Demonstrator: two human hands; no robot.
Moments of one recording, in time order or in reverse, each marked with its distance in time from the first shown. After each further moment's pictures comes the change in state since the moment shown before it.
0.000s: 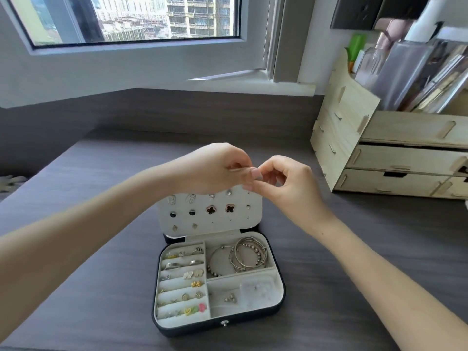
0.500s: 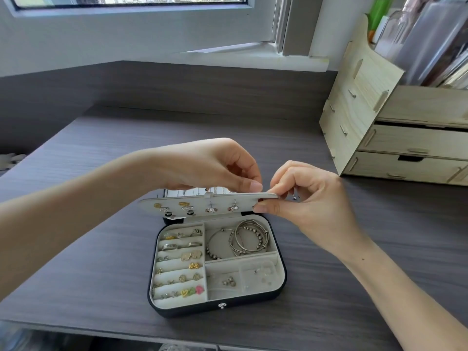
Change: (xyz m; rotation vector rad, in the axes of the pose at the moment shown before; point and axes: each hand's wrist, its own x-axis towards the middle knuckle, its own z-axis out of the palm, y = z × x) left_hand -0.014 -0.001 0.009 -0.540 -0.326 0.005; right_hand -0.037 0.001 -0.009 0.263 -0.085 -0.138
